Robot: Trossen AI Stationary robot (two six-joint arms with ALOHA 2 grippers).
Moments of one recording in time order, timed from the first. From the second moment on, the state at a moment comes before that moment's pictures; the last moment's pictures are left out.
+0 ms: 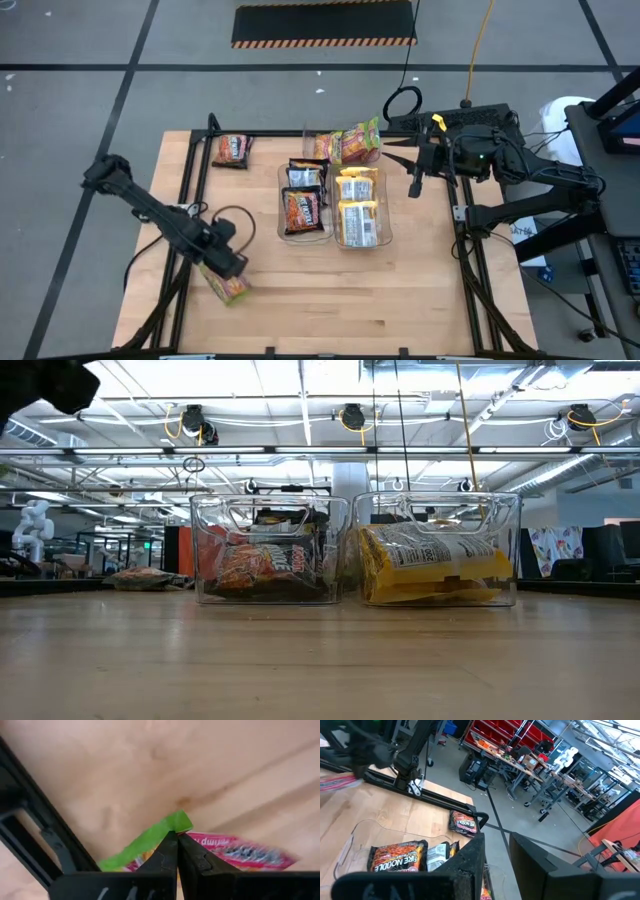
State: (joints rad) left arm -0.59 1.29 1.00 -1.23 -0.03 -1.68; right arm -0.08 0.97 1.22 -0.45 0.24 -0.49
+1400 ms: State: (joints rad) left arm 0.27 1.31 1.70 -1.24 -0.66 -0.37; right arm -0.08 0.97 1.22 -0.46 0.24 -0.42
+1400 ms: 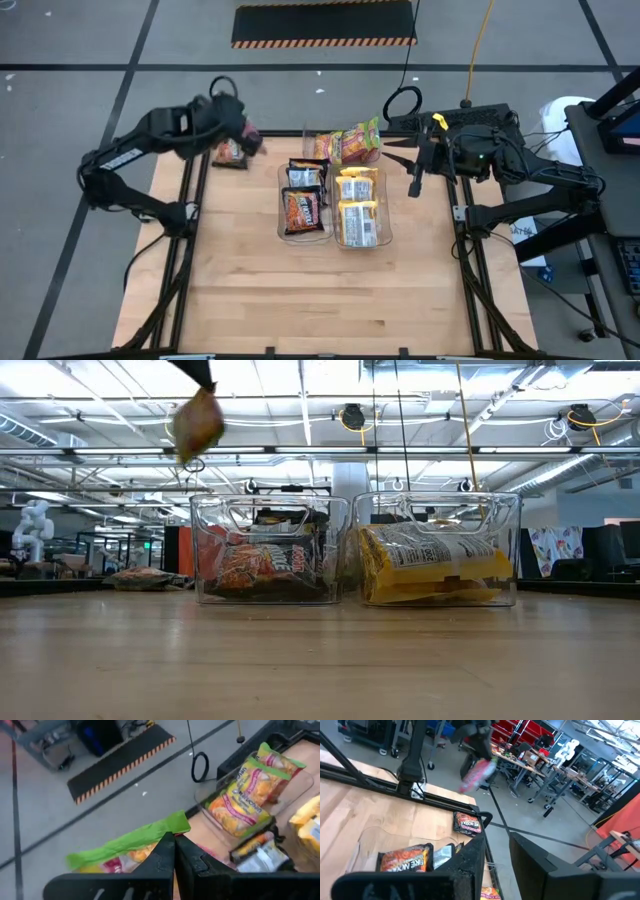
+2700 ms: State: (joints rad) left arm 0.57 1.74 1.76 -0.63 -0.14 0.40; right arm -0.15 1.14 1.22 -0.34 0.24 -0.30
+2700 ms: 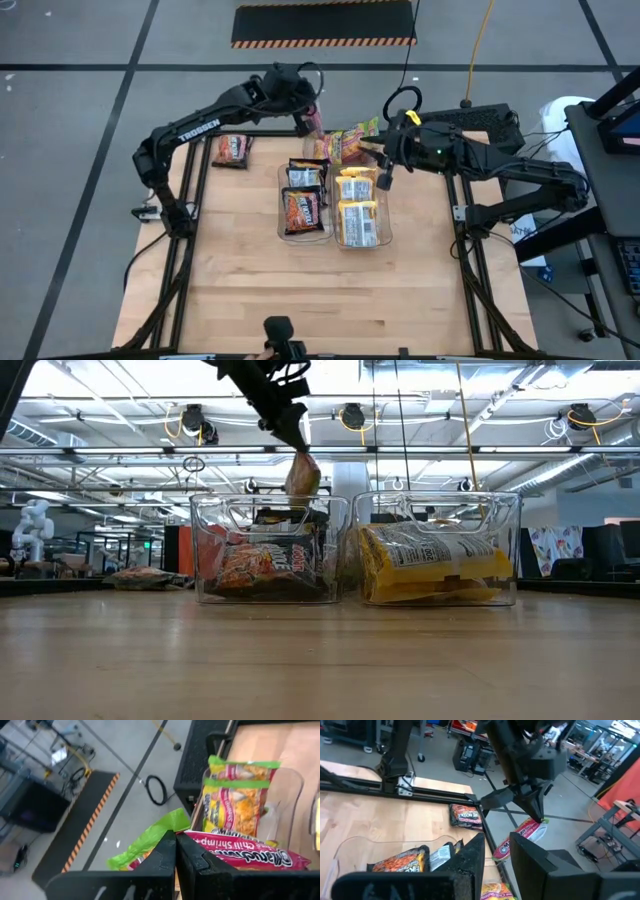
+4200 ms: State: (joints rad) left arm 0.53 1.91 1.76 -0.70 -0.06 0.91; right arm -0.17 1.14 1.22 -0.34 0.24 -0.22
